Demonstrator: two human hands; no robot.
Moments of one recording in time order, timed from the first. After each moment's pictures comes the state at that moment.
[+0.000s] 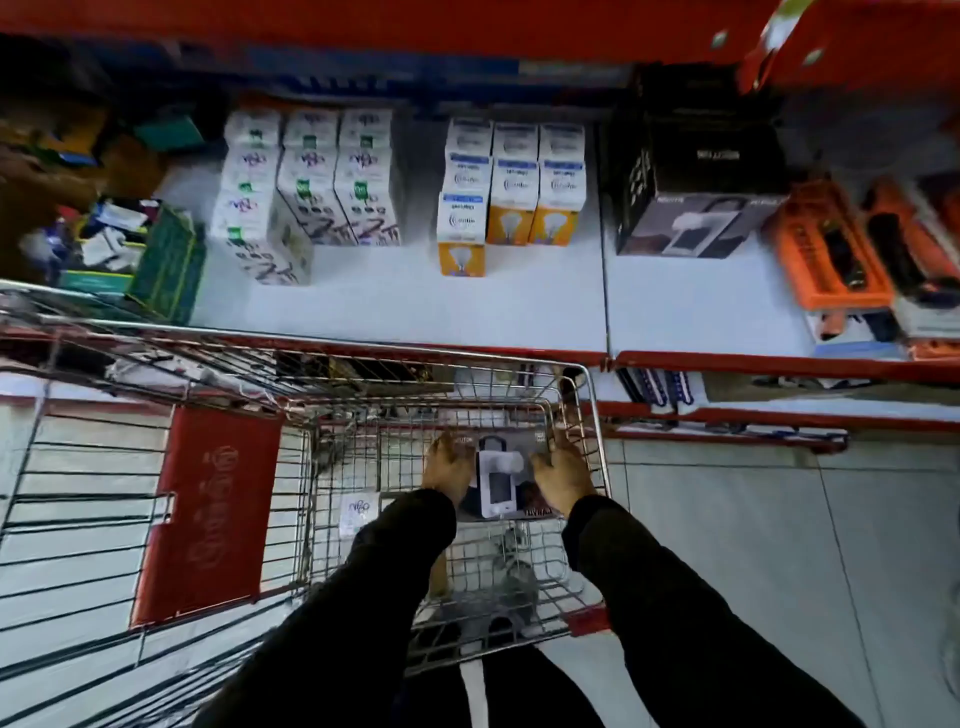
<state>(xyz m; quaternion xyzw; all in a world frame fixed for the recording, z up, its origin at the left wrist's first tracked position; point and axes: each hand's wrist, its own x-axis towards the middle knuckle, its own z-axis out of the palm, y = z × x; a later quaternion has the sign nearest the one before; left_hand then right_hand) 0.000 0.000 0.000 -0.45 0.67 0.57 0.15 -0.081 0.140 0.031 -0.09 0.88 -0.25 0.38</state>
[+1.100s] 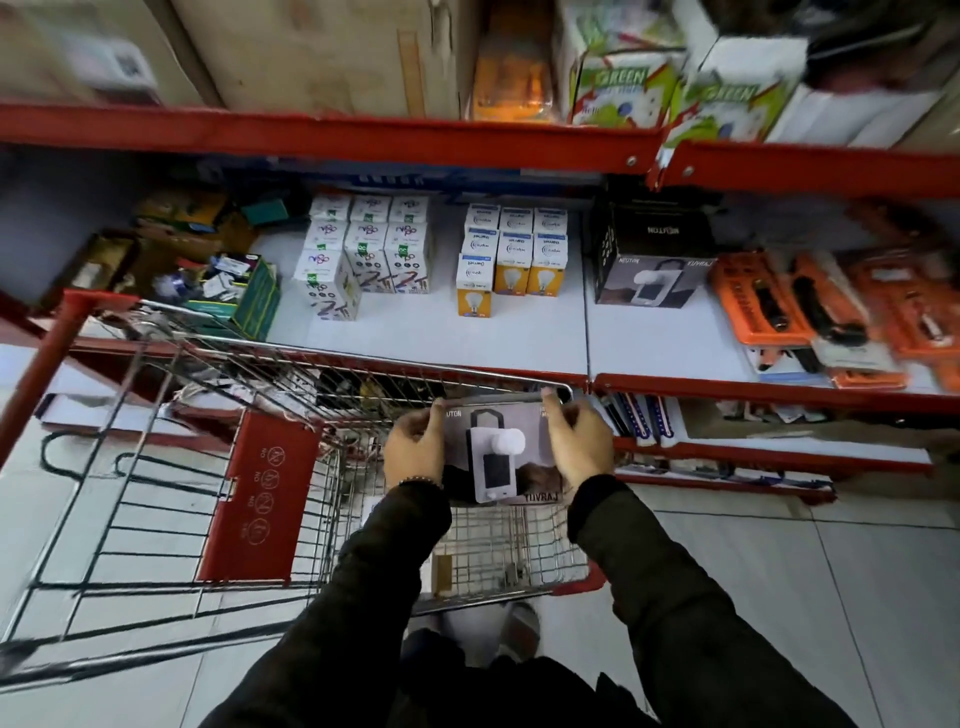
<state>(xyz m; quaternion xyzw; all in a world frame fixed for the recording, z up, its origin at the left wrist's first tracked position) 0.044 0.011 0.147 -0.55 0.60 0.55 -0.14 -0.065 0.156 0.146 0.00 0.88 -0.44 0.19</state>
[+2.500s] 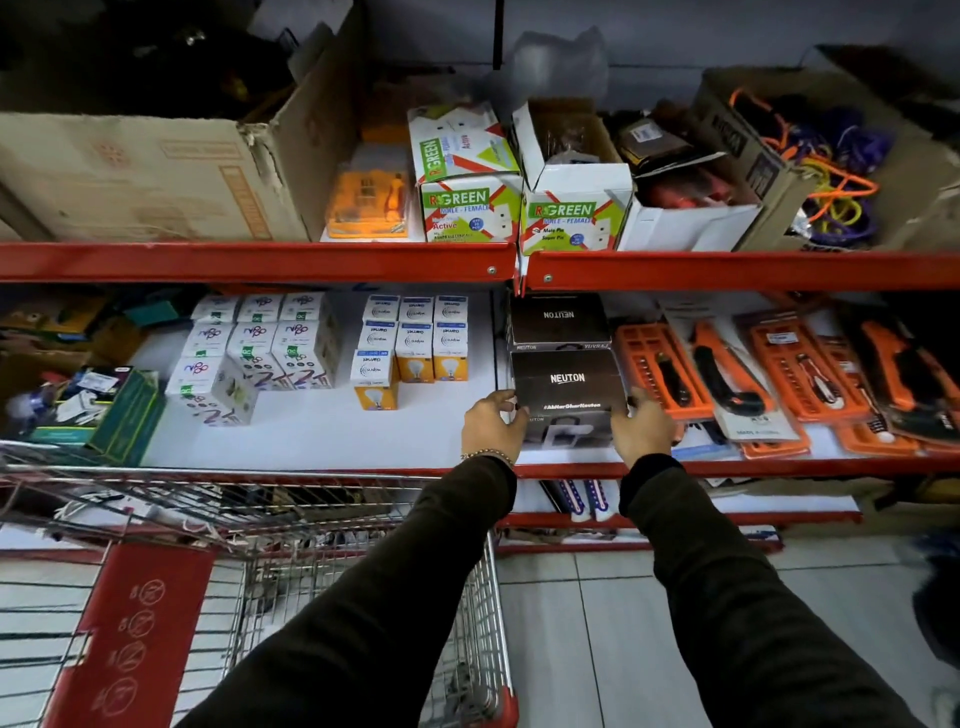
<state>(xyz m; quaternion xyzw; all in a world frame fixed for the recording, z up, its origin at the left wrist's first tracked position) -0.205 0.103 0.161 -0.33 0.80 0.50 -0.07 -0.282 0.263 0.181 0.06 0.92 -0.38 0.08</state>
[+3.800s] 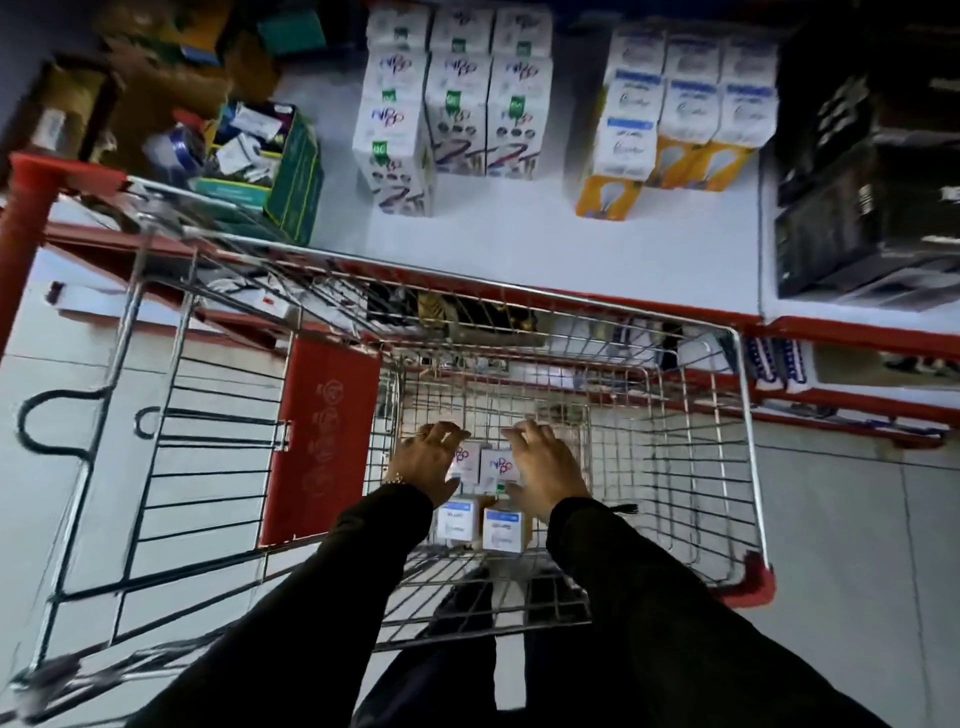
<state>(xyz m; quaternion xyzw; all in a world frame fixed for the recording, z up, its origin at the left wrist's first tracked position) 0.144 -0.129 -0.043 -0.17 0.92 0.15 0.31 0.038 0.030 -0.030 -0.42 0.85 0.00 0.32</state>
